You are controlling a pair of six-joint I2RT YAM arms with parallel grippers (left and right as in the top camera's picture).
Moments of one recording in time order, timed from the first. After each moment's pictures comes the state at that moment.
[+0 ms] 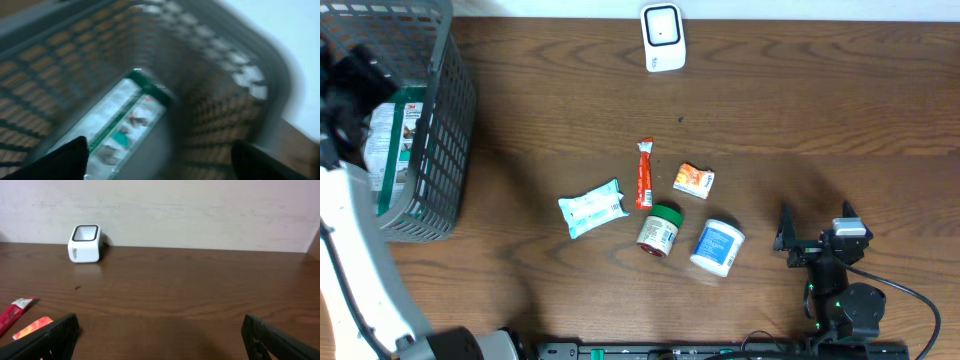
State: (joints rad) left arm 0.48 1.49 1.64 -0.82 0.00 -0.28; right arm -0.04 0.01 0.01 -0.07 -0.07 0.01
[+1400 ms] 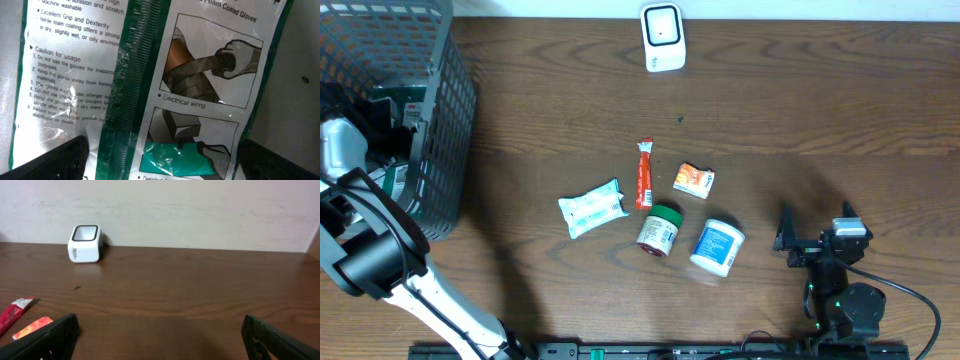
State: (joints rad) left arm 0.61 2.14 1.62 -0.76 0.14 0.33; right arm -0.04 0.01 0.01 -0.07 -0.07 0.01
